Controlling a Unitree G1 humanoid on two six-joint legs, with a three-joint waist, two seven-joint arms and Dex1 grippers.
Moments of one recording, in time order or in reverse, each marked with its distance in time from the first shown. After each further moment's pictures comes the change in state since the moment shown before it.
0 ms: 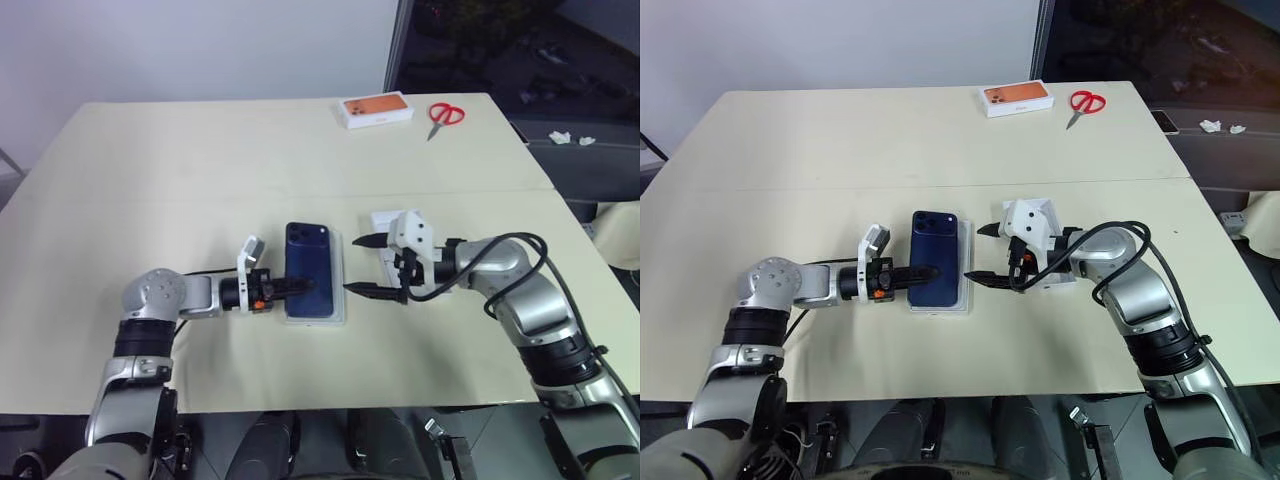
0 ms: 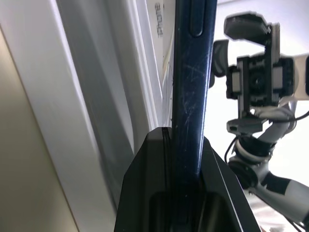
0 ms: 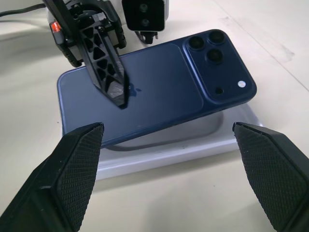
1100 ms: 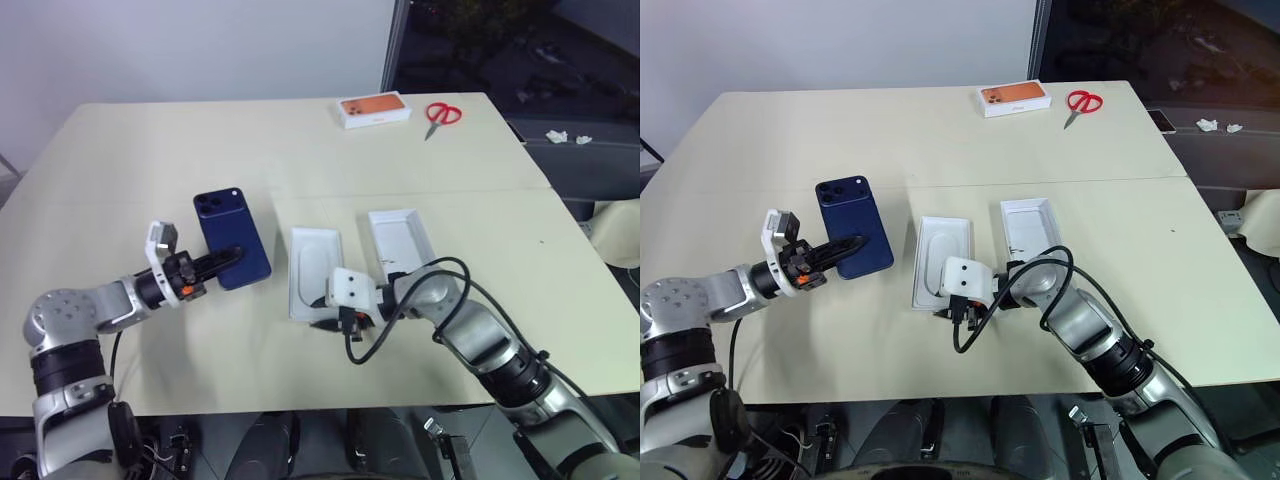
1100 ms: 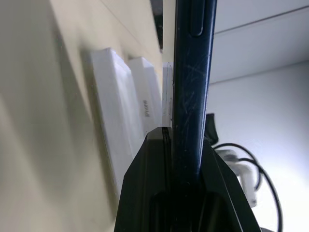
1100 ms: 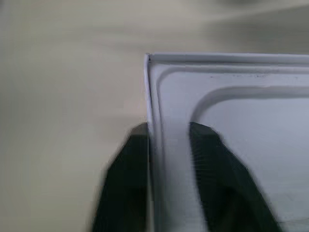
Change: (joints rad) left arm 0.098 0.128 0.409 -0.087 -0.188 0.113 0.102; right arm 0.021 0.123 0.315 -0.096 -0.212 0.088 0.010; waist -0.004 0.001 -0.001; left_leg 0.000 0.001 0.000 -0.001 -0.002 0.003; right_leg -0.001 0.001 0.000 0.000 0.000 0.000
